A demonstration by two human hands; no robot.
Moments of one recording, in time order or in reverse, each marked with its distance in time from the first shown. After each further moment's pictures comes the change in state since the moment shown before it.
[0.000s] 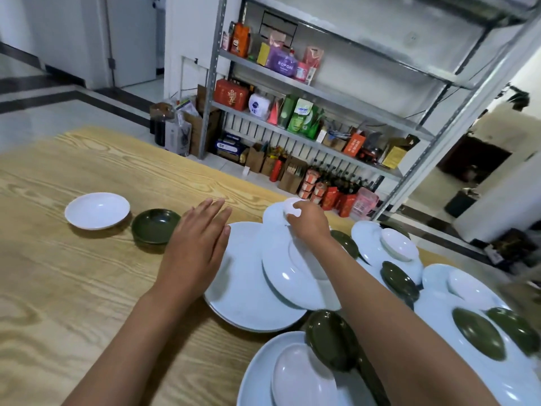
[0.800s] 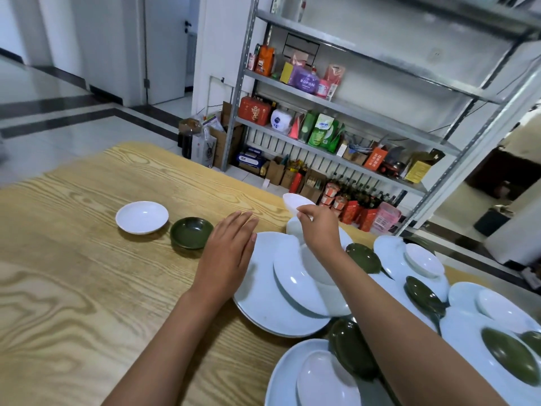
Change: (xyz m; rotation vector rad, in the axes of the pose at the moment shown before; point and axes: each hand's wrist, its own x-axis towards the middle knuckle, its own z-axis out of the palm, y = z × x) left_hand -0.004 -0.005 0.004 -0.084 0.002 -0.042; right_hand -0.052 -0.056 -0.016 0.333 0.144 -0.192
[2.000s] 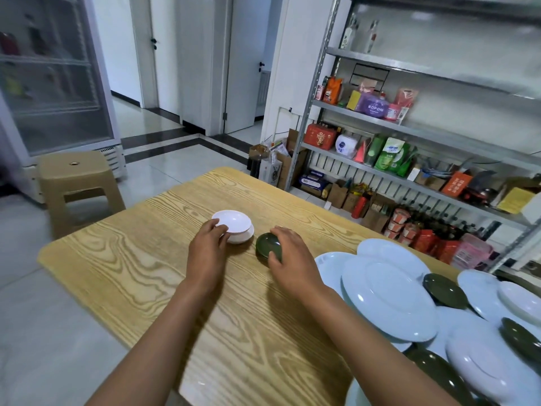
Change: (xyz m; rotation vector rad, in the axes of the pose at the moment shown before) left_hand -0.034 -0.123 -0.108 0.081 0.251 -0.485; right_hand -0.096 -0.127 0.090 -0.056 -0.350 -0.444
